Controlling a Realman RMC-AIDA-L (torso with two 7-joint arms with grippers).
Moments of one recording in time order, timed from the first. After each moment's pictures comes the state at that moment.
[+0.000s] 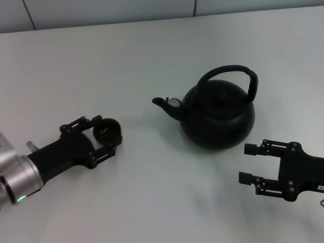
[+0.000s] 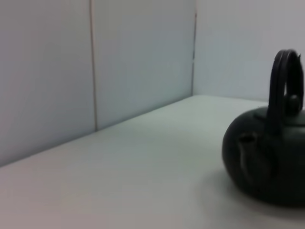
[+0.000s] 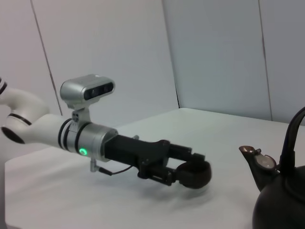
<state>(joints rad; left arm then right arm) -0.53 -2.08 0.51 0.08 1.86 1.25 -0.58 0.27 2.07 -0.44 -0.55 -2.12 -1.79 0.94</state>
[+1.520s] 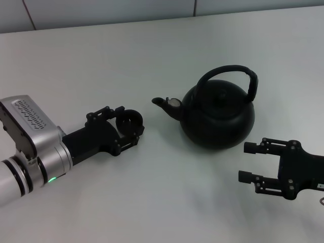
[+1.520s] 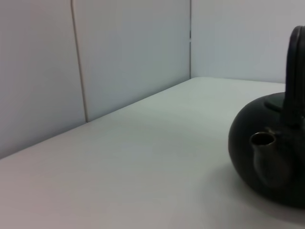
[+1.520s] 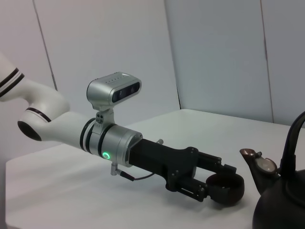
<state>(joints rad) -0.67 -2.08 0.45 -0.07 1.86 1.06 -0.49 0.27 2.07 -0.44 -0.55 -2.12 -1.79 0.94</state>
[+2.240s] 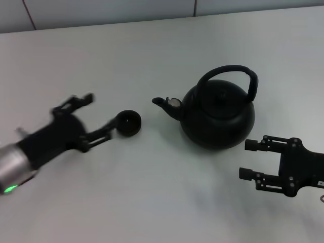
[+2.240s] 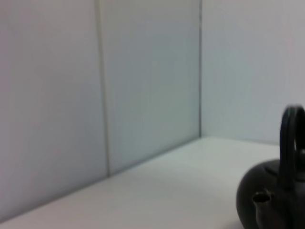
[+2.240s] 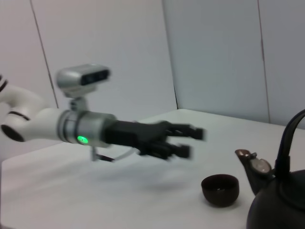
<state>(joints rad) -0.55 -2.07 0.42 0.05 1.86 1.32 -0.54 0.28 2.07 -0.44 -0.55 -2.12 -1.79 0.94</state>
